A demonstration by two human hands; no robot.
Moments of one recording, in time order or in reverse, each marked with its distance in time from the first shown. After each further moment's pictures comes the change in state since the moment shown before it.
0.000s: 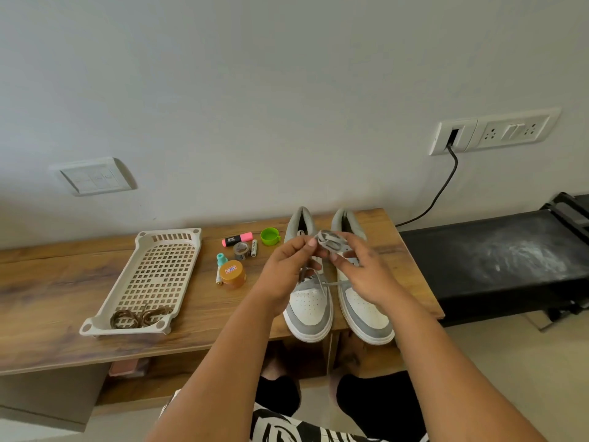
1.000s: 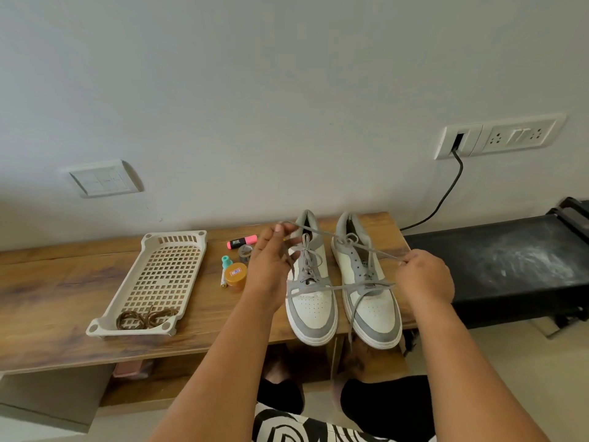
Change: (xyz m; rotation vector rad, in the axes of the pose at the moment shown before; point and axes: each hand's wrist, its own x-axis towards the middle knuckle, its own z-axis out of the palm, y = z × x) left_hand 0.003 0.009 -0.013 -0.346 0.286 0.122; right_hand 0.004 0.033 -0.041 -0.593 0.470 0.456
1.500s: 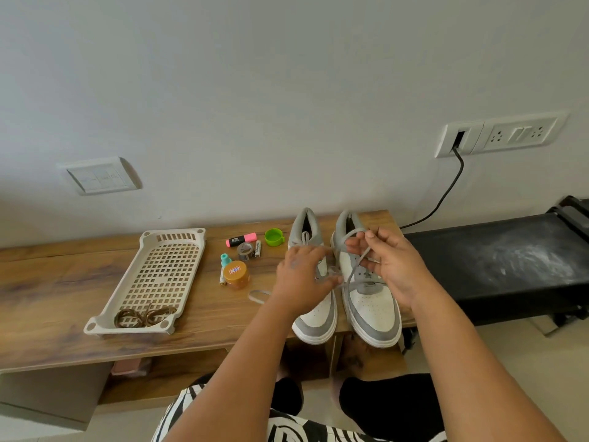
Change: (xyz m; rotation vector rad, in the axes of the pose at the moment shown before) left_hand -0.001 -0.034 0.006 1.465 -0.273 0.201; right_hand -0.019 -0.035 -0.012 1.132 -0.574 -0.154
